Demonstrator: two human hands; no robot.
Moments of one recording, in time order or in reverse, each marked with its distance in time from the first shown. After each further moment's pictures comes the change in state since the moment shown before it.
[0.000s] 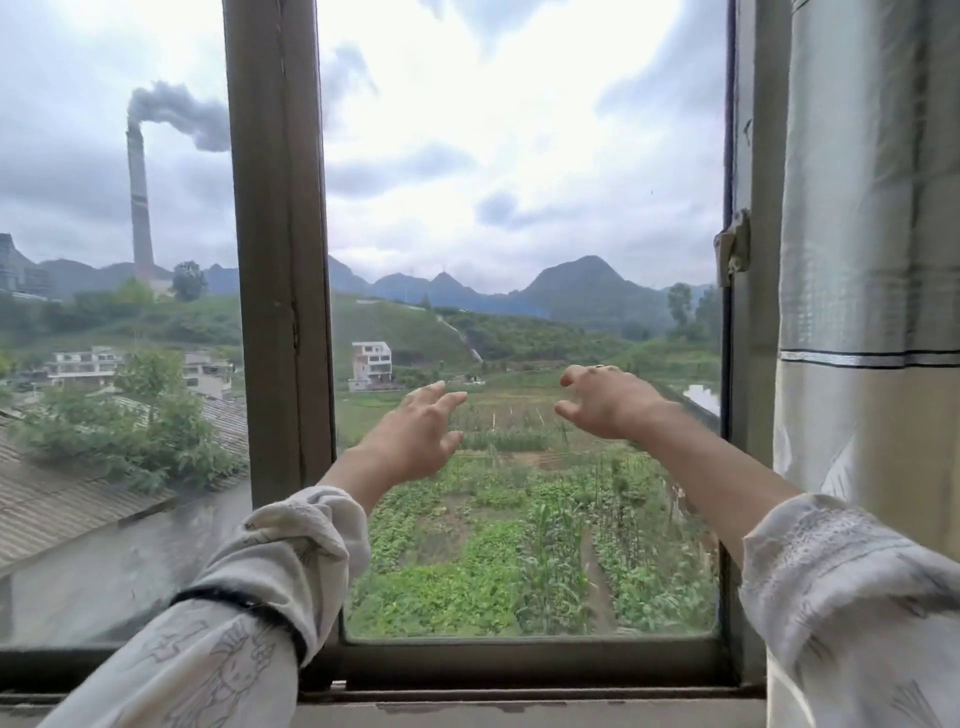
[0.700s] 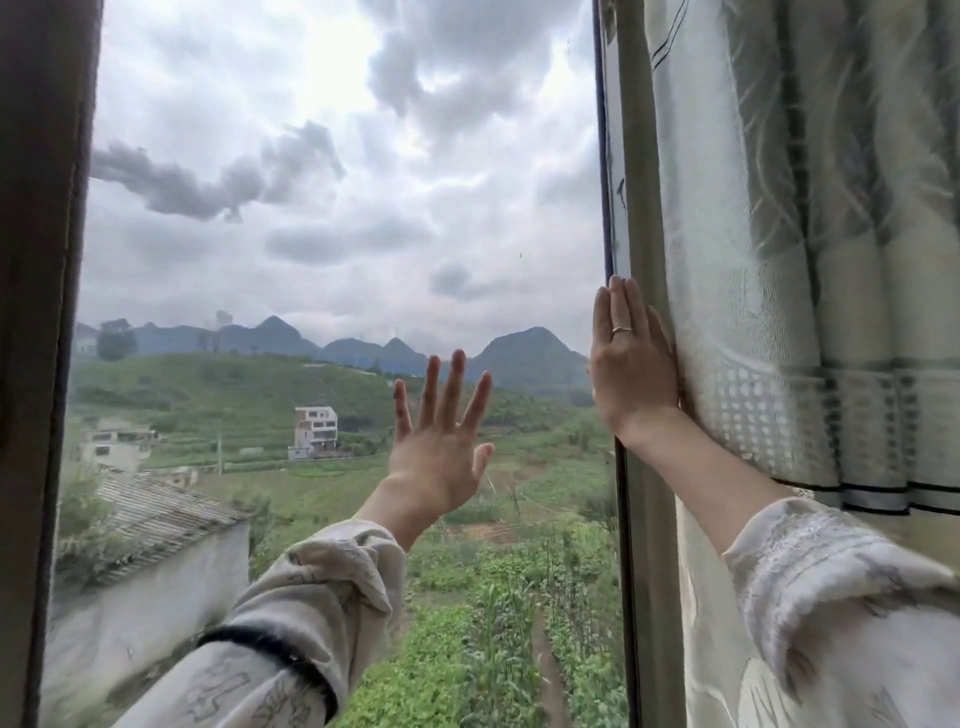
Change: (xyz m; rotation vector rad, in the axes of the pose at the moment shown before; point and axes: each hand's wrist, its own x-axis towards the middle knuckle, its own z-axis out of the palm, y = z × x) left_hand 0.206 0.143 0.054 0.294 0.268 0.091; right_hand 0.119 0.194 -0.055 -0.369 0.779 0.093
